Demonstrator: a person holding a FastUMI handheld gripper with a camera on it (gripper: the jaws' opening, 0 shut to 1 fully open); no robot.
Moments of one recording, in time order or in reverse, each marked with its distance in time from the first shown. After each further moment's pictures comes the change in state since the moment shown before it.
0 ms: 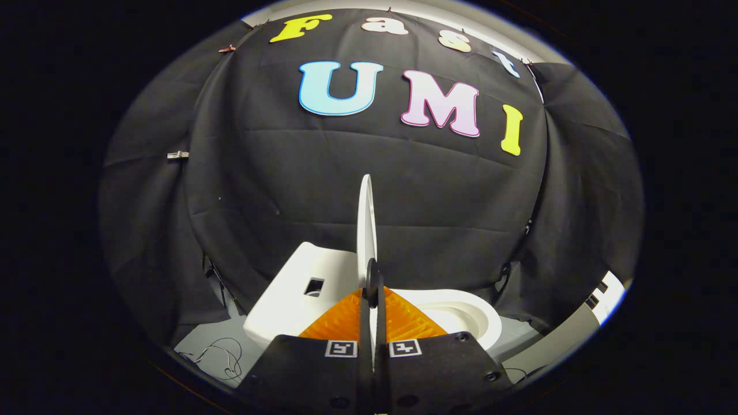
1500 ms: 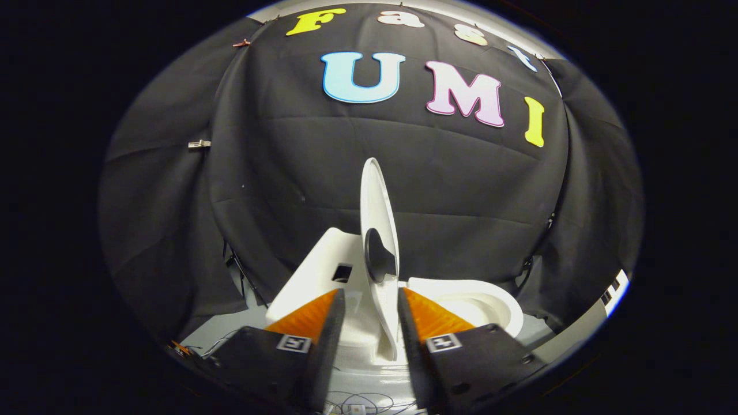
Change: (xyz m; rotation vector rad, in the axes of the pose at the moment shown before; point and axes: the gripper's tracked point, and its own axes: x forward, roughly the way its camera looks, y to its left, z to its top) arm 0.001 0.035 -0.031 -0.017 0.057 0.108
